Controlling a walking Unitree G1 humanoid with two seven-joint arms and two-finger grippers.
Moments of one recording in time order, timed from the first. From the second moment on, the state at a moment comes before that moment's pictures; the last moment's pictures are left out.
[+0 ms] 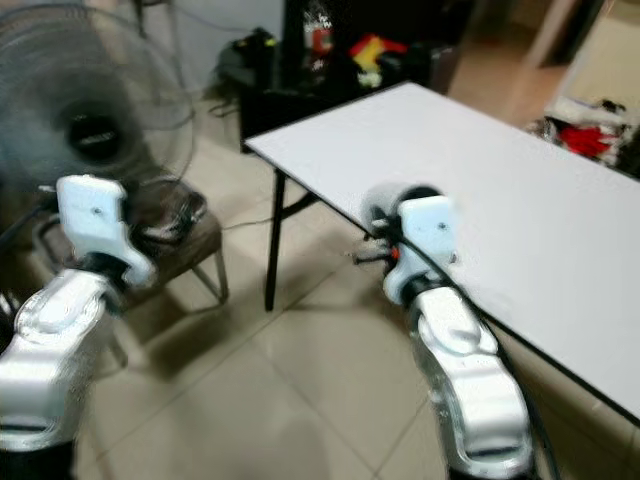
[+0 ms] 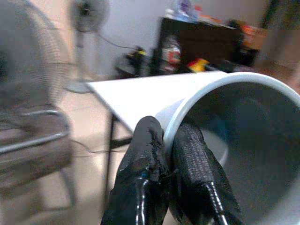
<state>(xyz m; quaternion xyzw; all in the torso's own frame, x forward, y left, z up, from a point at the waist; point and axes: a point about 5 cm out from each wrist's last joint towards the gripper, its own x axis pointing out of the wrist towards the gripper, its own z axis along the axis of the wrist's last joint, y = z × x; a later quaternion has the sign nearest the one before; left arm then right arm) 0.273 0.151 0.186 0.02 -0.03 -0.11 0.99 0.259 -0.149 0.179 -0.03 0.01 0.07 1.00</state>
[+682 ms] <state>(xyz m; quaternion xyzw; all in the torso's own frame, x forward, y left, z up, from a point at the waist) 0.274 0.175 0.180 0.05 -0.02 -0.09 0.99 0.260 -0.133 0.179 -0.02 -0.01 0.09 1.00</state>
